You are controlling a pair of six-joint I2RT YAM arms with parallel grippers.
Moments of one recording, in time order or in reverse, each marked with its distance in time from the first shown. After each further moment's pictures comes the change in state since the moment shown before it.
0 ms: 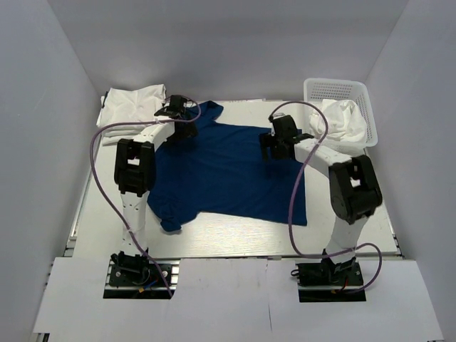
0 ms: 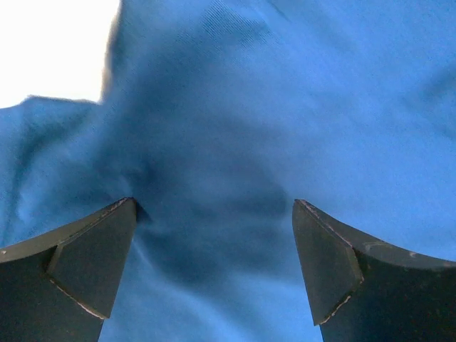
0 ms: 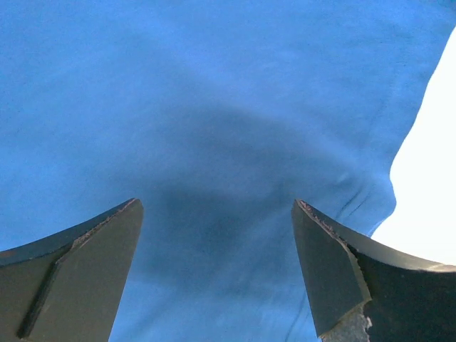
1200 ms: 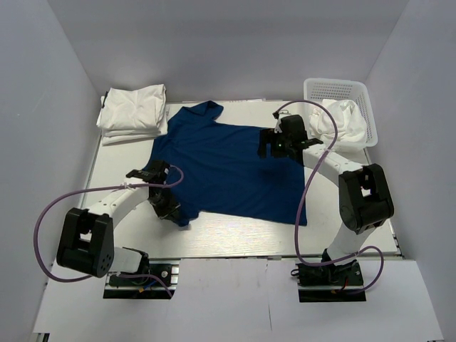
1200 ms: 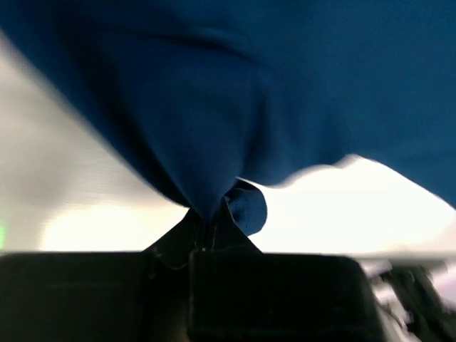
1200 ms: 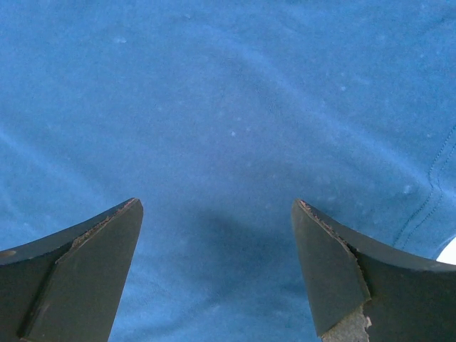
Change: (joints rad) left arm -0.064 -0.953 -1.127 -0.251 0.380 -0.252; right arm -0.011 -0.182 -0.157 0.172 -0.249 0.071
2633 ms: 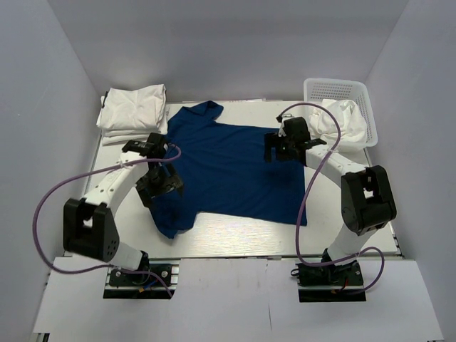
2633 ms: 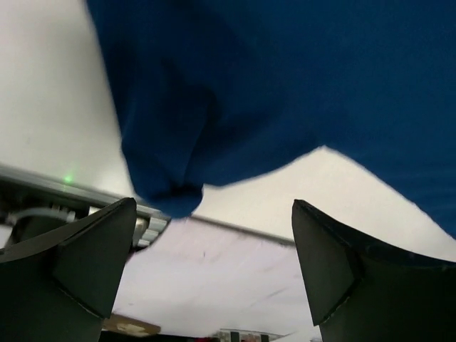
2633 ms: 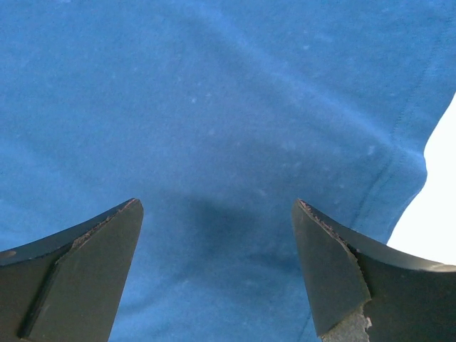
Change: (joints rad) left arm 0.014 0.086 0.411 -0.403 -0.137 0.007; right arm -0.023 -0.023 -0.016 -0.089 0.051 -0.042
